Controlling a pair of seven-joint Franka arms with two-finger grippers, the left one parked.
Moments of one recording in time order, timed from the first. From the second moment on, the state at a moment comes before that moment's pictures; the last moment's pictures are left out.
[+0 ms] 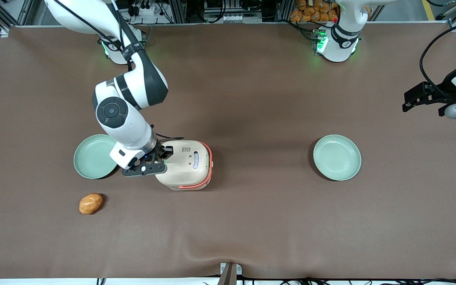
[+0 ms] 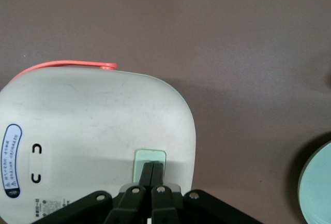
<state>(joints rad) 0.49 0.44 -0.07 -1.63 0.05 2.11 0.29</state>
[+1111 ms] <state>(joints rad) 0.49 0.44 -0.07 -1.61 0.06 2.10 0.29</state>
